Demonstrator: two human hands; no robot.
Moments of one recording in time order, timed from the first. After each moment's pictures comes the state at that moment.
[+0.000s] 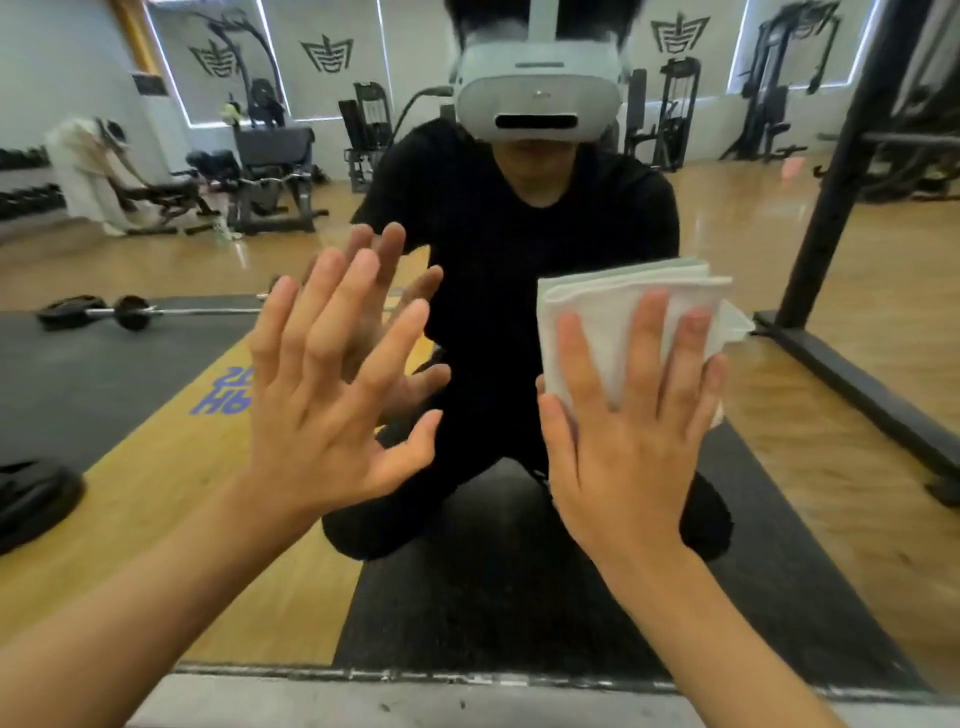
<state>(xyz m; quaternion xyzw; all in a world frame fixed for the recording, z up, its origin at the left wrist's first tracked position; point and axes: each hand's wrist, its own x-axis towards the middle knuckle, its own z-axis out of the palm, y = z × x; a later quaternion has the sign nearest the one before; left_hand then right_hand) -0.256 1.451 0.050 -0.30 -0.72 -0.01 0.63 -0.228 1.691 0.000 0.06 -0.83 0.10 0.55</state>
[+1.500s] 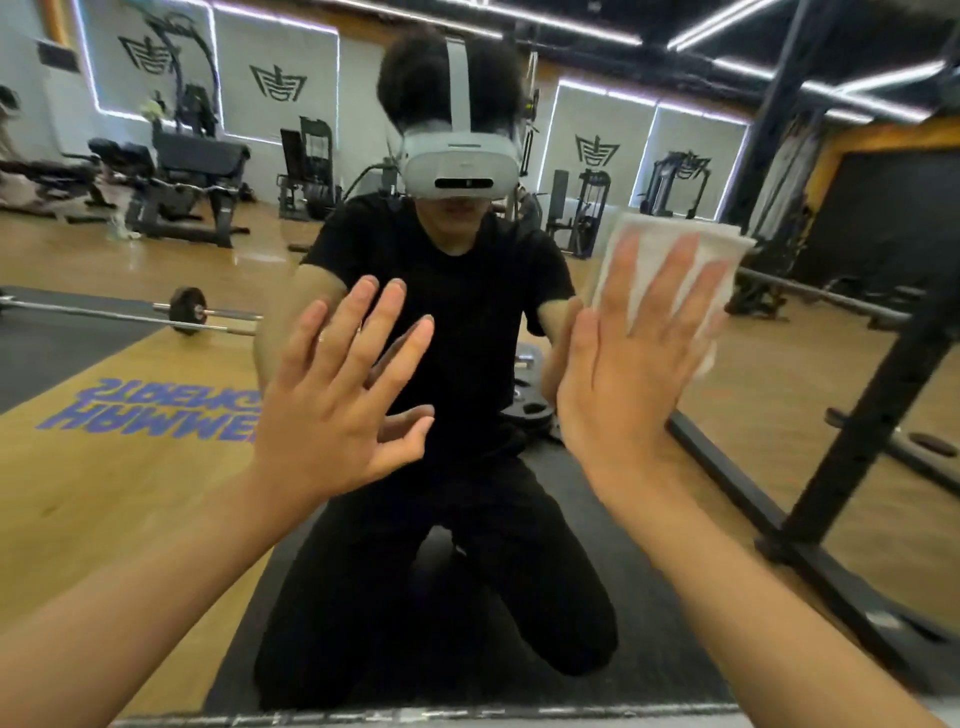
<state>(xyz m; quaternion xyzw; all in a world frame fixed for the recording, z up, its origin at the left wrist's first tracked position) -0.266 1.474 0.047 -0.24 -0.71 0.05 0.66 -0.224 1.722 0.103 -0.02 -0.81 0.10 0.58</state>
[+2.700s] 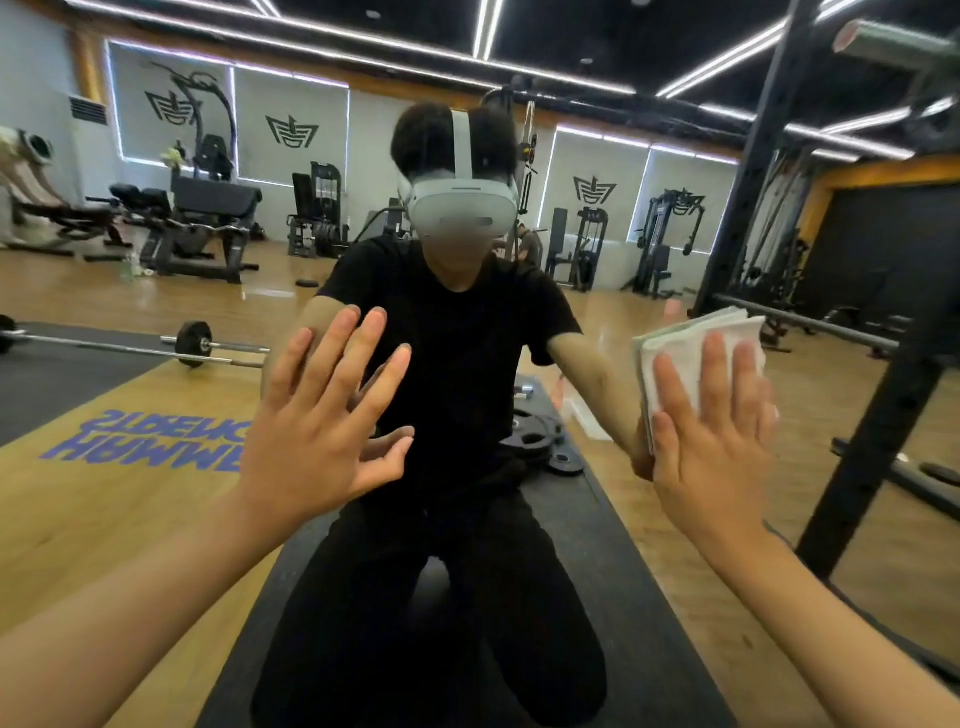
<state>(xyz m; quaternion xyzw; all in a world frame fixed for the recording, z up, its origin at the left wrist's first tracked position) -0.271 1.473 0.044 -0.24 -0.72 0.06 0.65 -0.207 1.852 0.062 0.04 -0.84 -0.03 0.54</state>
